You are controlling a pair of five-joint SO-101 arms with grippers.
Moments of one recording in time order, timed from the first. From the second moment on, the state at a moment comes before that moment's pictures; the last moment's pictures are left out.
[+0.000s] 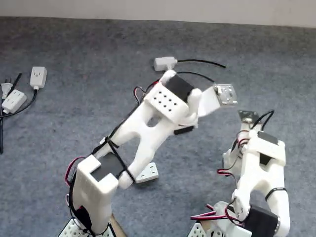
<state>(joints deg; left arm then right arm) 36.4 21.6 -29.7 101.1 -30.8 15.6 -19.9 53.8 64.0 18.2</state>
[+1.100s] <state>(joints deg) -7.9 22.8 -34.3 101.1 -6.6 -10.2 -16.1 32.4 83.3 24.7</state>
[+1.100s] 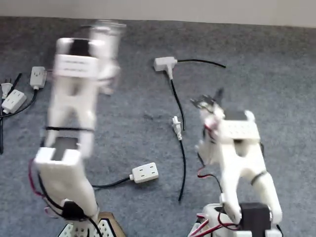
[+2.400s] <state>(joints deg) -36.8 3.2 34.0 49.3 -31.0 -24.7 8.7 16.3 66.5 7.4</state>
